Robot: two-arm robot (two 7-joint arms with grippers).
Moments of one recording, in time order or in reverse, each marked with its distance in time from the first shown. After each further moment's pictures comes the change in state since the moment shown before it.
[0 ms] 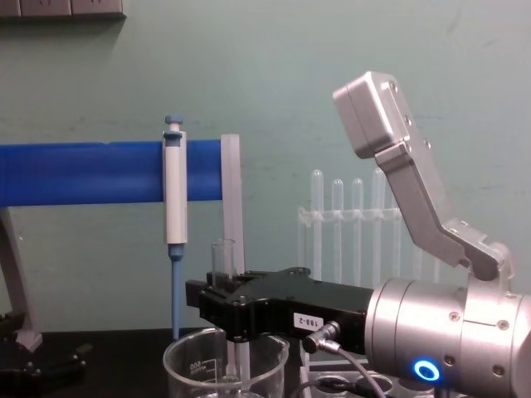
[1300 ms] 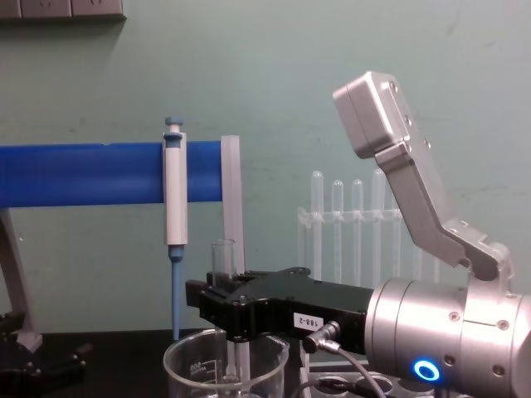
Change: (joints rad) left arm 0.000 0.000 0.000 0.000 0.000 0.000 0.000; right arm 0.000 0.000 0.000 0.000 0.000 0.000 0.000
